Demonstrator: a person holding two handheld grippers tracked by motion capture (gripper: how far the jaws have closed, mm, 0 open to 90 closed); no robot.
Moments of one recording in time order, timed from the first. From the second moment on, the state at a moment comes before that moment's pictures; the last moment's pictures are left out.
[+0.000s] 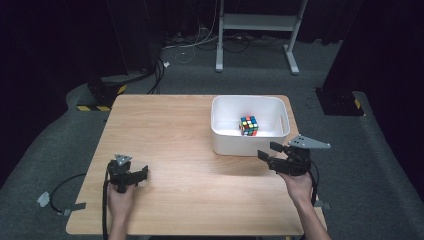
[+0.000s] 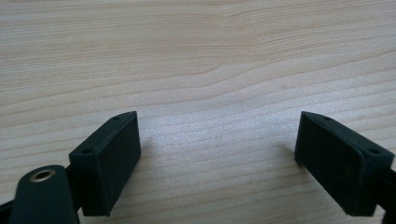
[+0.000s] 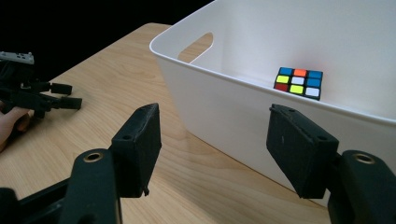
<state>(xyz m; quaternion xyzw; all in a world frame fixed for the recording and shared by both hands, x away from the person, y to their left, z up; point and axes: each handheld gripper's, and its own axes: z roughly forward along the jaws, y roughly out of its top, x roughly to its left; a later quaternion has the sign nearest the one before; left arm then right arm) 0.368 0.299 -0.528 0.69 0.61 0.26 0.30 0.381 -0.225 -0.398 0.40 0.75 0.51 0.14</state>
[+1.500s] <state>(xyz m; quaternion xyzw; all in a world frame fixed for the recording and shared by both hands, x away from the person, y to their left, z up) 0.368 0.299 -0.528 0.69 0.61 0.26 0.29 0.369 -0.229 -0.428 0.41 0.75 0.49 0.15</state>
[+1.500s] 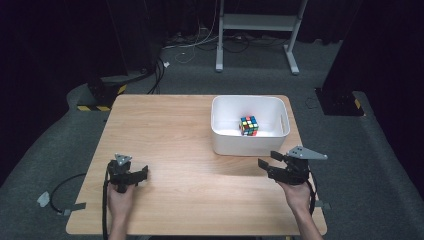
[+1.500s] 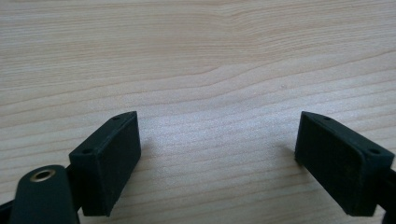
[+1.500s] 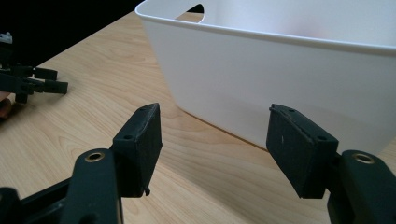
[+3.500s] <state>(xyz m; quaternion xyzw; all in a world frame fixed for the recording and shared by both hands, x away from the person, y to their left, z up) 0.368 0.299 -0.528 0.69 0.61 0.26 0.29 0.379 -0.217 -0.475 0.45 0.77 0.44 0.15</state>
